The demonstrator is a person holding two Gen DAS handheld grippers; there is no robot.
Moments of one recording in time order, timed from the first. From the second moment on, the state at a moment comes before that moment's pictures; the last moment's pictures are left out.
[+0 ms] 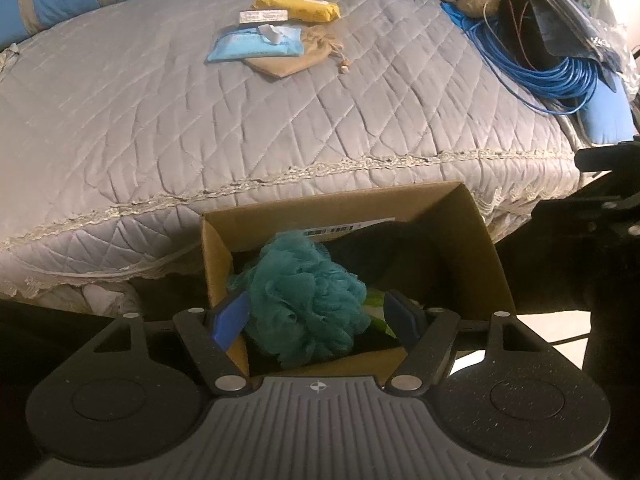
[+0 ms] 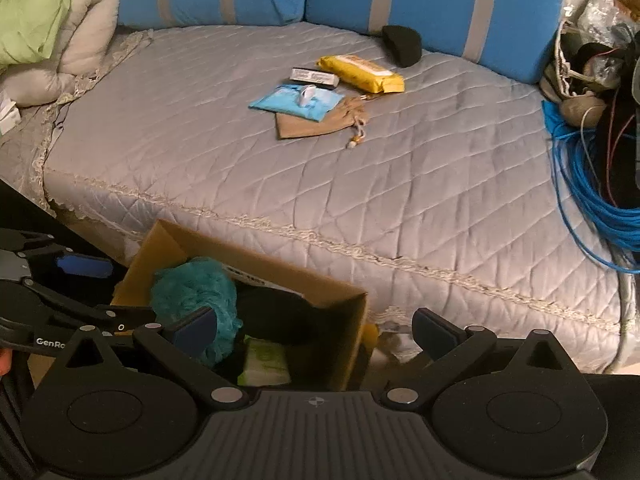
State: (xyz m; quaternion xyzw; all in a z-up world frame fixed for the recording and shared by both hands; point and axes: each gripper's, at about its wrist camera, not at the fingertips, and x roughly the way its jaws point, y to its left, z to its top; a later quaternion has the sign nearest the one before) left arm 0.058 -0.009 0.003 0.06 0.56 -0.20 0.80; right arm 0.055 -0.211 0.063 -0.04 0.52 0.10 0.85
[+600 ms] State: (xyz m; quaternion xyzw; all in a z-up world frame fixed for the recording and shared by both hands) left arm 0.080 -0.002 0.016 0.04 0.54 -0.17 0.82; right arm 0.075 -0.213 0.054 0.02 0.50 0.11 0.86
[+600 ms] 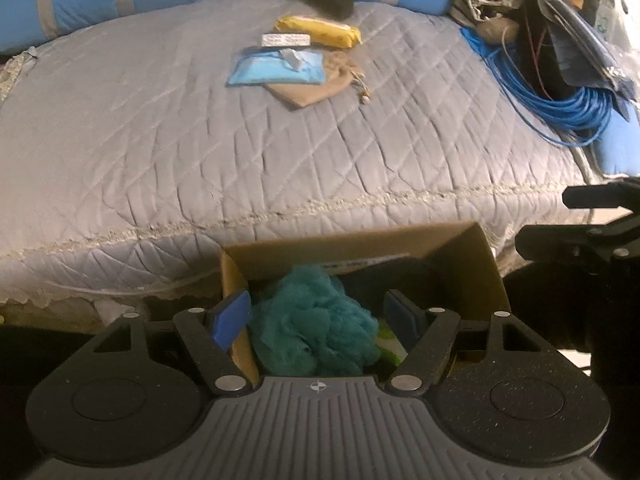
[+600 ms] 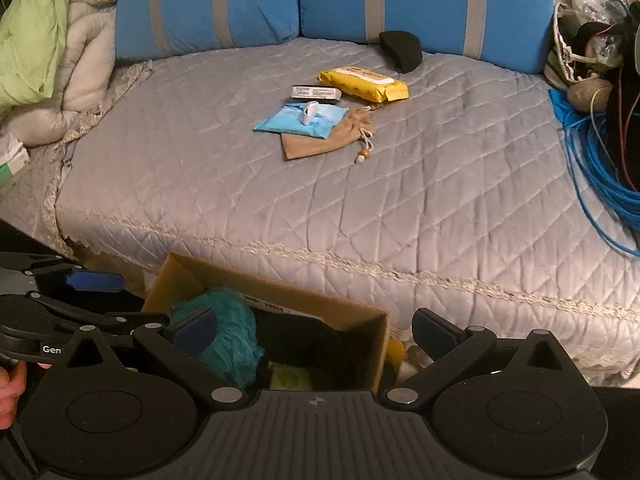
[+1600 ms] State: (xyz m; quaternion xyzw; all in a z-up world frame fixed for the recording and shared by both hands) left arm 0.194 -0.015 0.045 0.03 0.46 -0.17 0.87; right arm 0.198 -0.221 0.048 0.02 0.42 0.12 0.90
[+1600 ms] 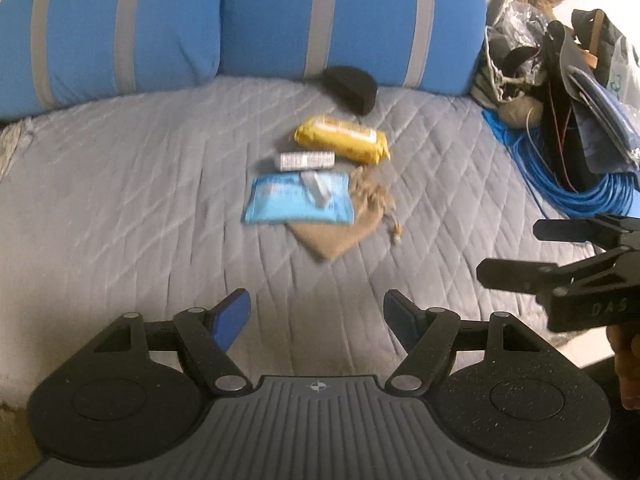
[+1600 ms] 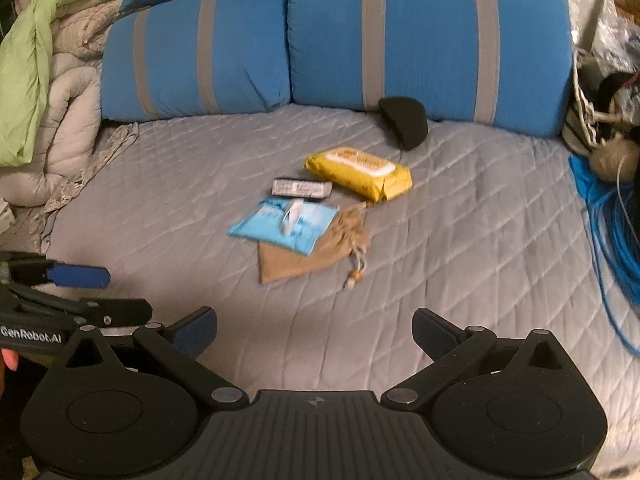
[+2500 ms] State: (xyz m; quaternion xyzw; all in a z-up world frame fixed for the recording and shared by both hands) left arm 0.222 -0.001 0.023 -0.01 0.45 -0.16 0.88; right arm 0.288 -0.236 -0.024 0.01 0.42 0.16 0.89
